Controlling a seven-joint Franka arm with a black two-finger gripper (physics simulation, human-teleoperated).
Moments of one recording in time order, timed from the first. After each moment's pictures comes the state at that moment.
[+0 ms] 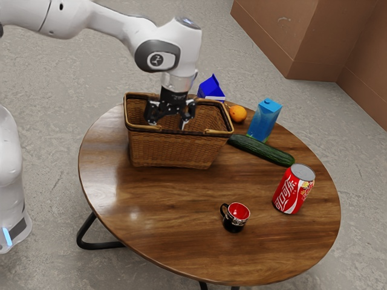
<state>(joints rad) 0.18 -0.34 -0.07 -2.25 -0.04 1.93 -1.57</state>
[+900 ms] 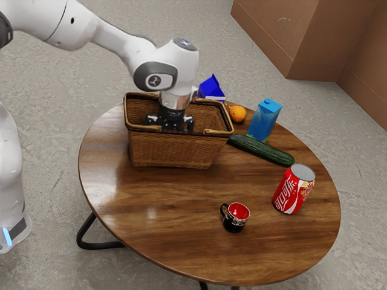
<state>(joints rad) 0.19 -0.29 -0.09 -2.35 -0.04 2.08 -1.44</state>
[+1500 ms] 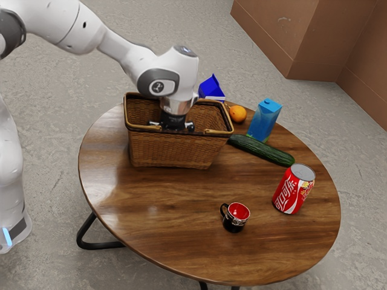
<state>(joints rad) 0.21 -0.22 -0.09 -2.36 -0.09 2.14 -1.39</state>
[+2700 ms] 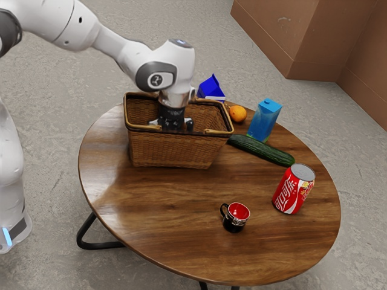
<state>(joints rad) 0.24 -0.25 -0.08 -2.36 -0.14 2.14 -1.37</state>
